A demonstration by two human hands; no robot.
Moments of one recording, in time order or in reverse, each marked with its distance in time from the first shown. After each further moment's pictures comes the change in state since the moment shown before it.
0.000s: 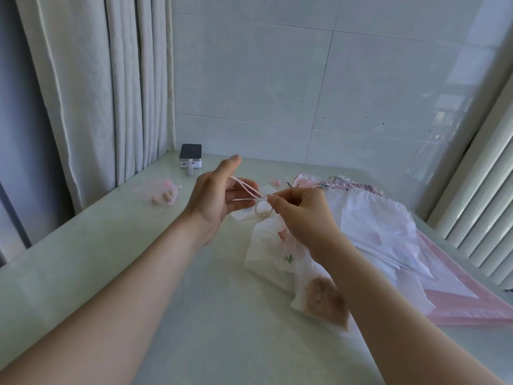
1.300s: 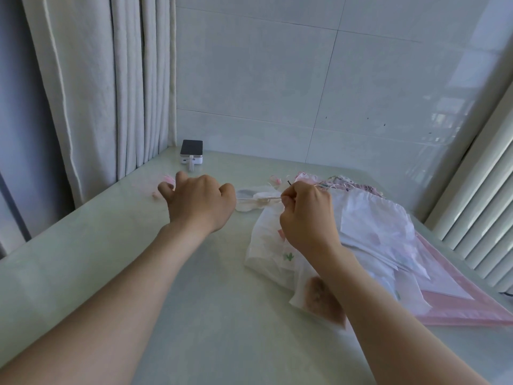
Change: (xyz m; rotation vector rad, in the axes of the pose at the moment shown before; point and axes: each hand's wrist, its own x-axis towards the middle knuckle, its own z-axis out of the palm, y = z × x) left_hand 0.000 -0.009 -0.019 1.468 0.379 0.102; right_hand 0.009 0.013 0.007 -0.608 0.180 -0.307
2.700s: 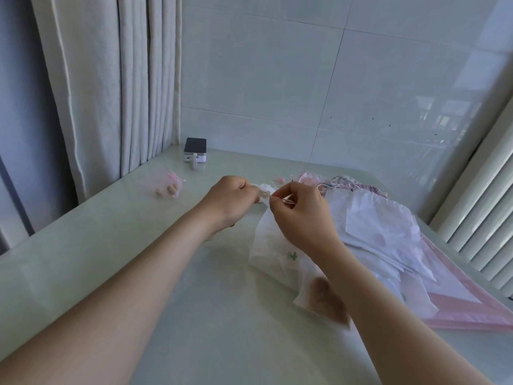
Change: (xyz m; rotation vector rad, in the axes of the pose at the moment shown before) left_hand -0.004 0.020 -0.003 -0.708 -0.397 -0.028; right_hand -0.006 -0.011 0.000 0.283 -0.088 0.130
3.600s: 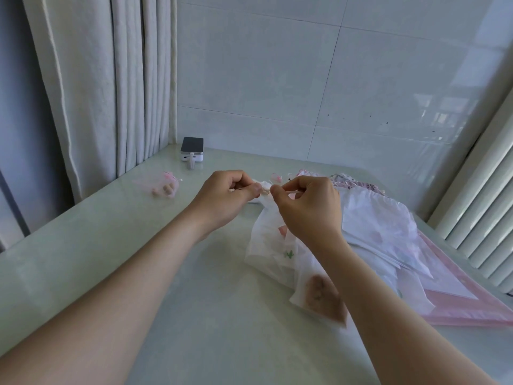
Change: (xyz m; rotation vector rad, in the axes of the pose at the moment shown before) left_hand 0.006 -0.013 0.001 -0.117 0.026 0.202; right_hand 0.009 0.003 -0.007 -0.085 0.193 0.012
